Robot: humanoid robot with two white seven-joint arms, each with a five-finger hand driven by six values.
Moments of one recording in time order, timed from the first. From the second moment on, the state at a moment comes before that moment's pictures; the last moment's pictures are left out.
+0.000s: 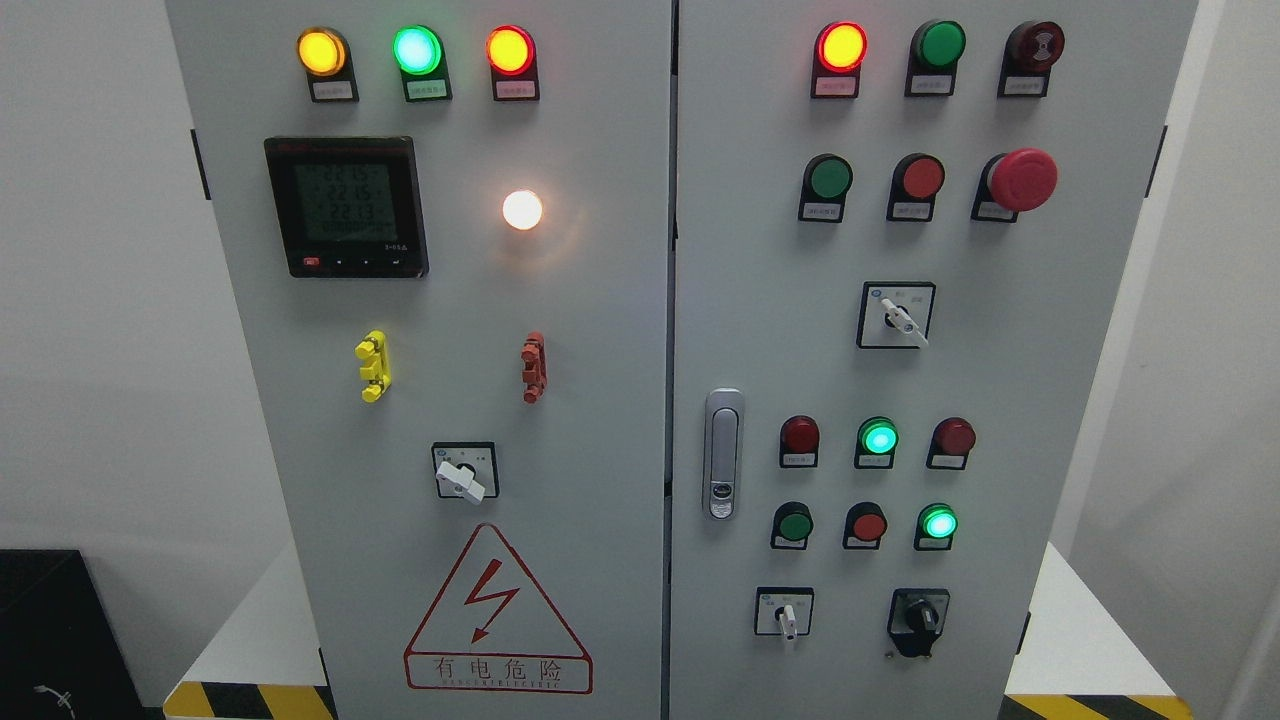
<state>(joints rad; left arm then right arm) 0.04 -0.10 0.00 0.00 0.00 -0.20 0.08 0.25 -0.05 -0.12 -0.84 0.53 -0.55 0.03</state>
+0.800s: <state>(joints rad) 0.04 -0.10 0.00 0.00 0.00 -0.20 0.08 0.25 0.00 -0.21 -1.31 0.74 -0.32 0.02</state>
